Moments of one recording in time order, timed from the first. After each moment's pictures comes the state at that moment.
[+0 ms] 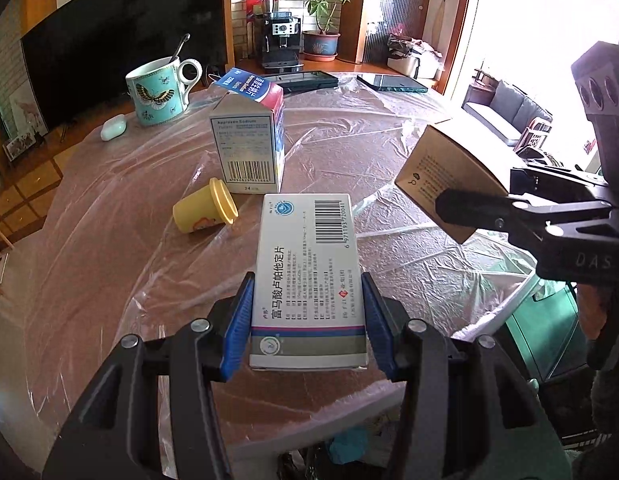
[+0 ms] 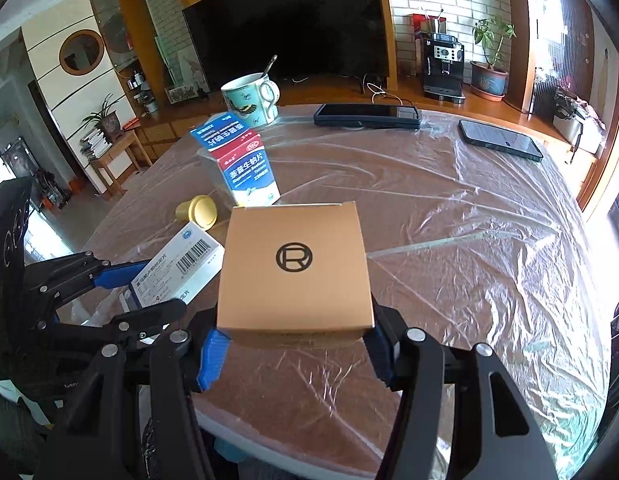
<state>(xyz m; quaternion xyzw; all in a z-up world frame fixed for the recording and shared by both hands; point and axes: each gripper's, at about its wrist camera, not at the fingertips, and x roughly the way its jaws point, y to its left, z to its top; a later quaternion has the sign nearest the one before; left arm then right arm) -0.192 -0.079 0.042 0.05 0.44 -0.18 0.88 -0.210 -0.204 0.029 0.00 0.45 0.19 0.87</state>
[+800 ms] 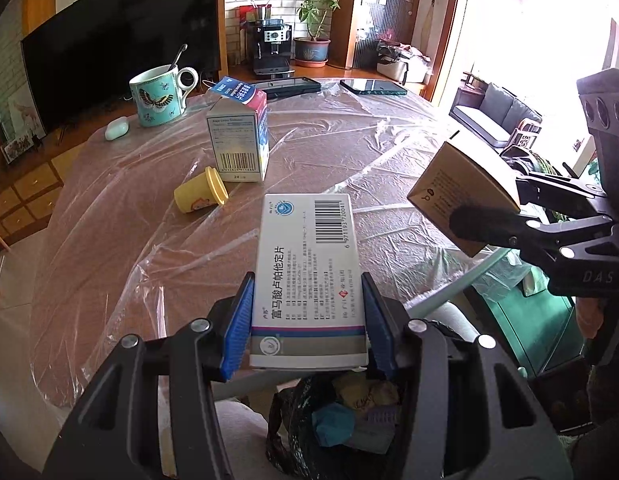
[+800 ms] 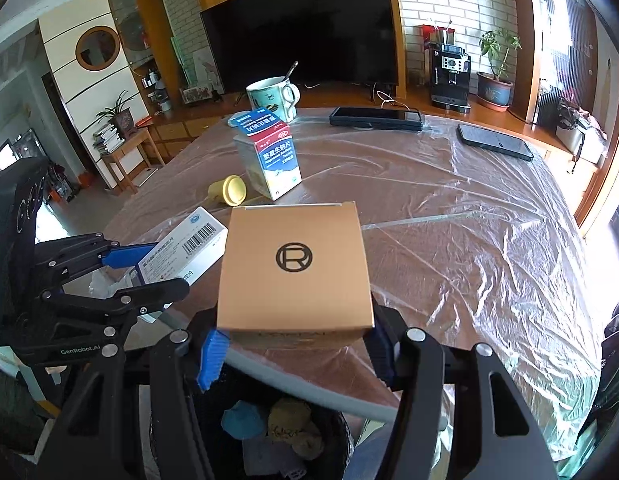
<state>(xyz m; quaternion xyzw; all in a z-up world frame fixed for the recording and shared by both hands) -0.230 -0.077 0.054 0.05 0.43 -0.19 0.88 -0.261 -0.210 0.044 -0.01 0.43 0.21 0.88</state>
